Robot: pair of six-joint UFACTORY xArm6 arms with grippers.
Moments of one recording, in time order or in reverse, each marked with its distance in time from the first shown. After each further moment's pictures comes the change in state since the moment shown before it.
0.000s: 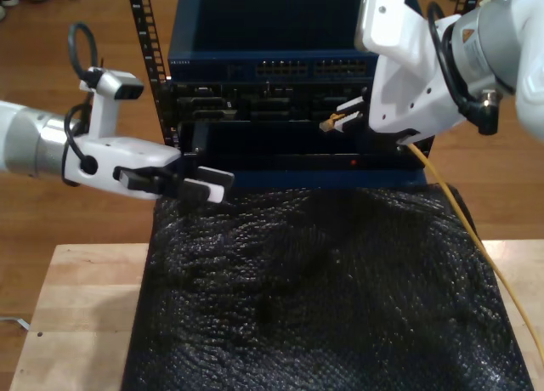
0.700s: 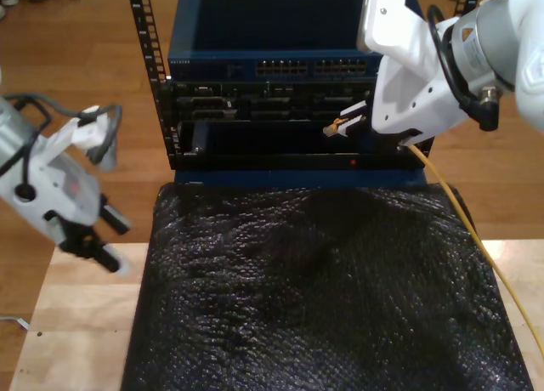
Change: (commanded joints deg) left arm 1.7 -9.9 -1.5 38.2 -11.0 3.3; right arm -0.3 1.1 -0.7 -0.1 1.2 0.1
